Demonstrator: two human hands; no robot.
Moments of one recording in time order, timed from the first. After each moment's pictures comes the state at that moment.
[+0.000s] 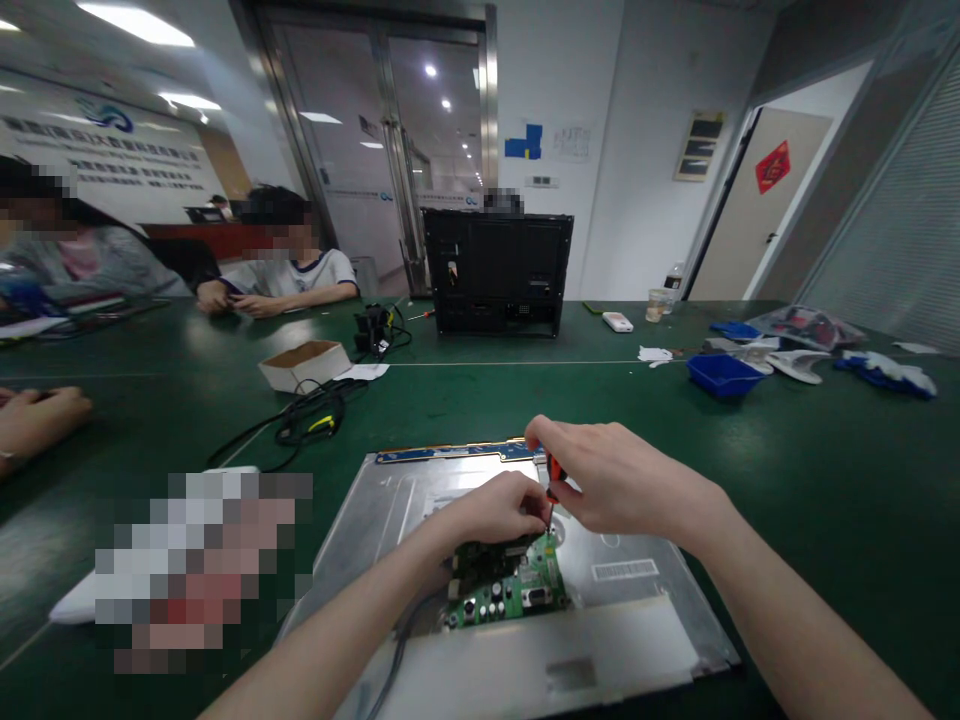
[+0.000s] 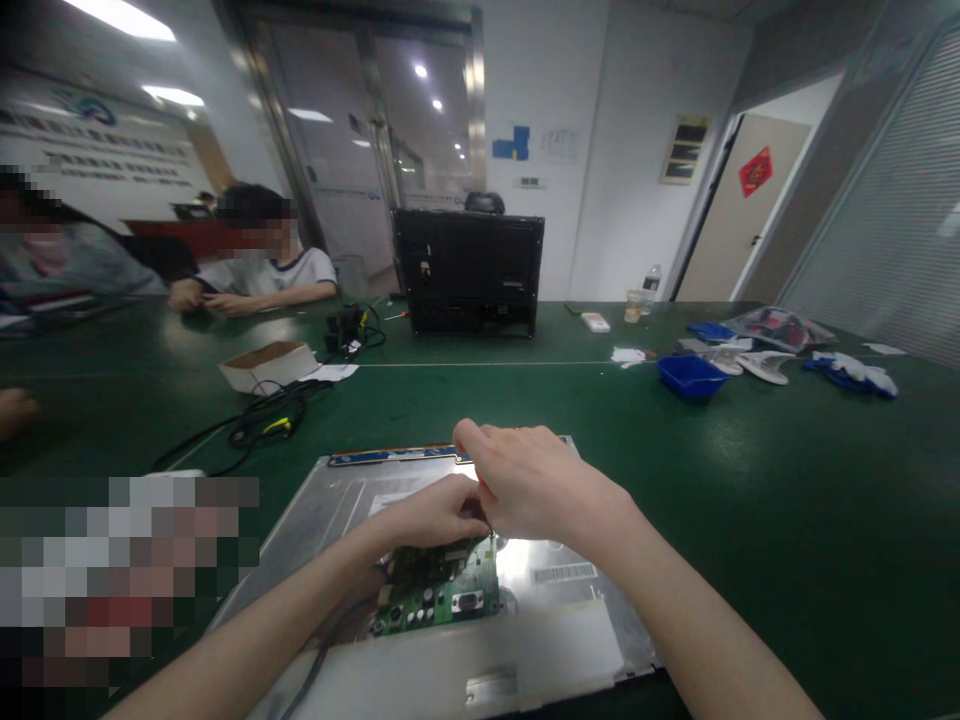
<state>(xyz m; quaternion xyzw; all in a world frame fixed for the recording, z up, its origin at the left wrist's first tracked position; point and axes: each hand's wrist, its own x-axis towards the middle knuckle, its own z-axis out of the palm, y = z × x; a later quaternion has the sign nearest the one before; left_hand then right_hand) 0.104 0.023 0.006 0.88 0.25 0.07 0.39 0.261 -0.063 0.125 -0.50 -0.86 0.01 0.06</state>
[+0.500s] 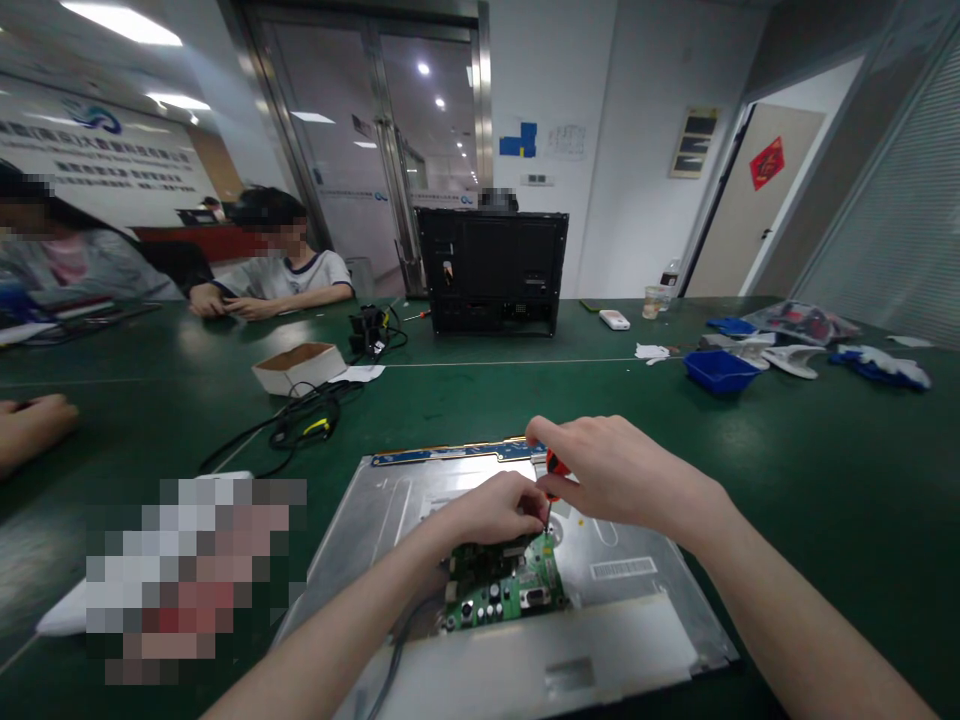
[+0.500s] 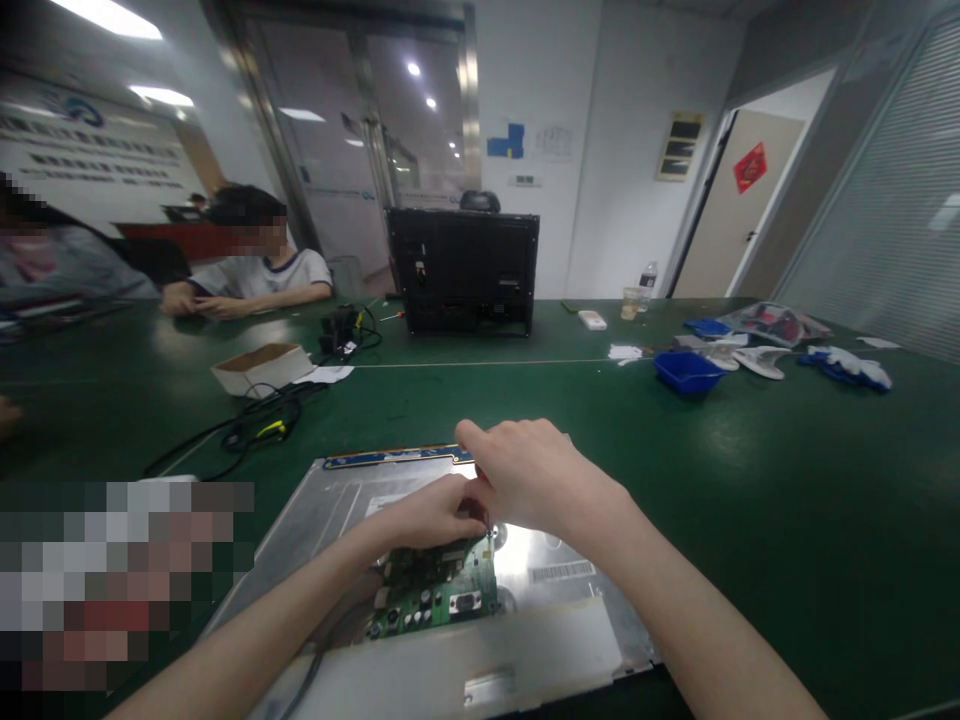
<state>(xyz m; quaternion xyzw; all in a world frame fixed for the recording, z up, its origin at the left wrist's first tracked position) 0.105 0.023 0.008 0.88 0.25 0.06 0.39 0.260 -0.061 0.127 -0.54 -0.84 -0.02 0.02</state>
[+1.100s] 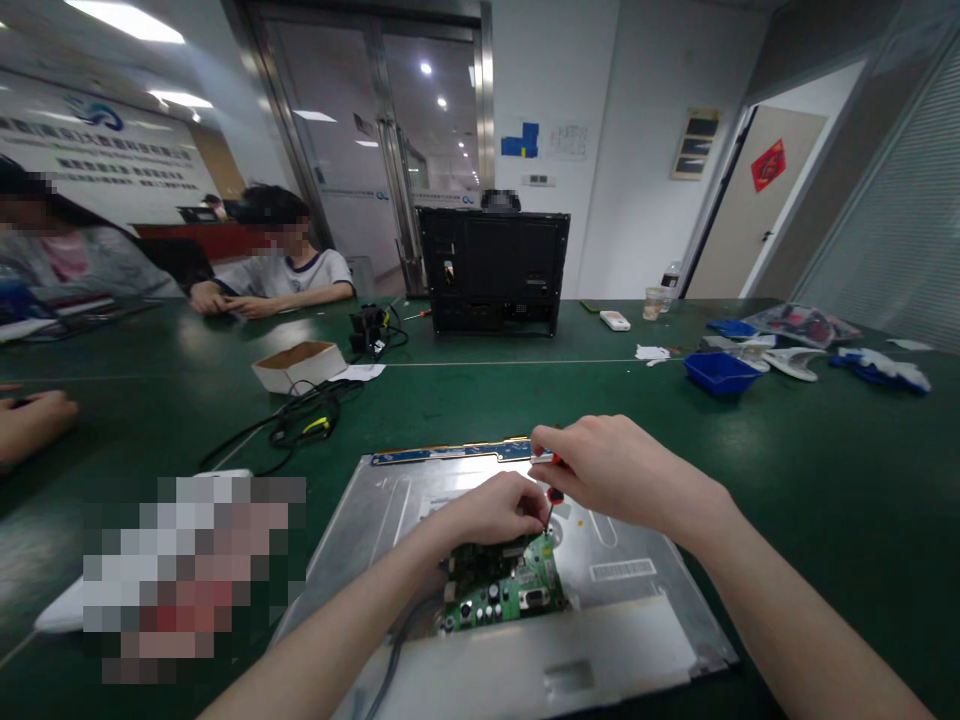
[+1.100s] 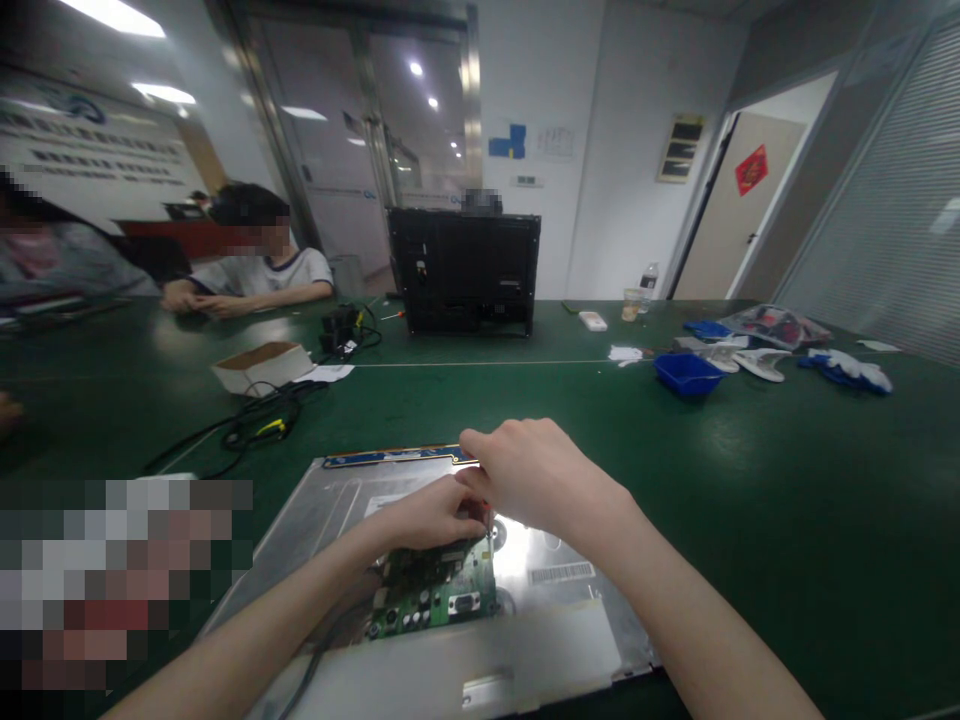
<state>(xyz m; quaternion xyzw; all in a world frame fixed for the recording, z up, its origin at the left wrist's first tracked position) 0.105 0.024 0.007 0.88 0.25 0.06 0.40 0.261 -0.060 0.128 -0.54 -0.84 -0.04 0.02</state>
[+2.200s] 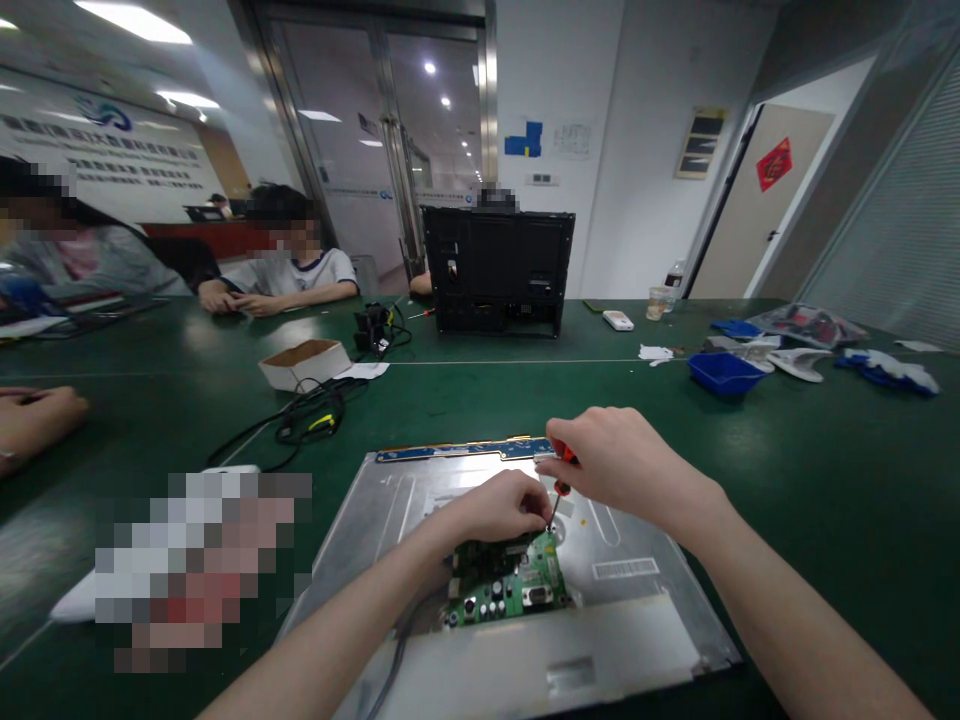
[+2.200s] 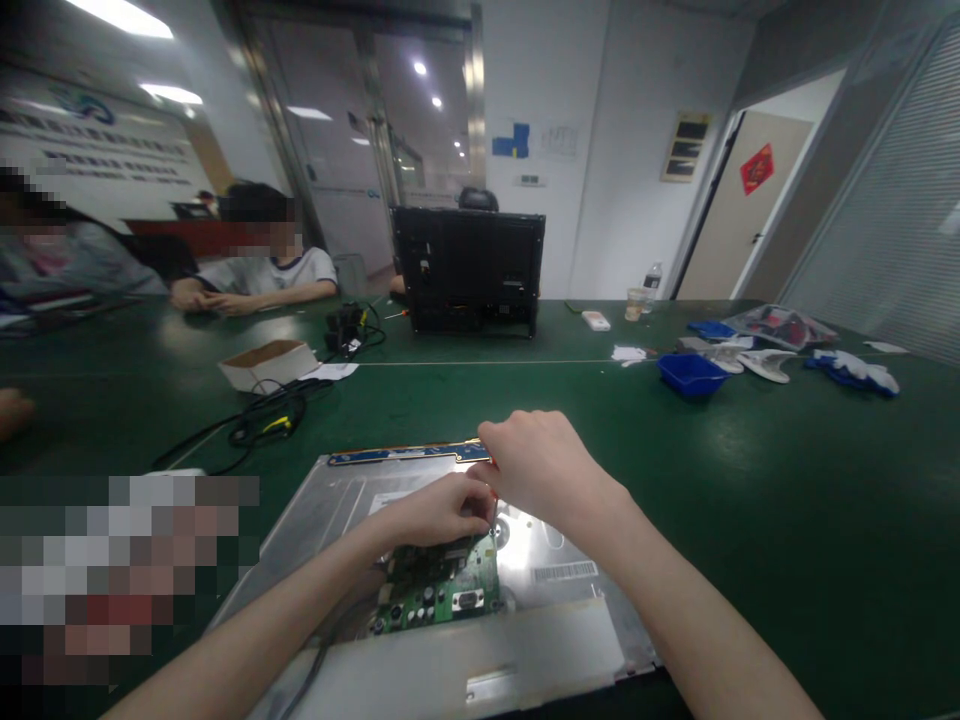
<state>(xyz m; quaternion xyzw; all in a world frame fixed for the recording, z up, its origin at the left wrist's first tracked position) 0.104 0.022 0.009 0.89 0.26 0.06 0.38 0.260 -0.056 0.127 -0.58 -0.81 -0.06 0.01</state>
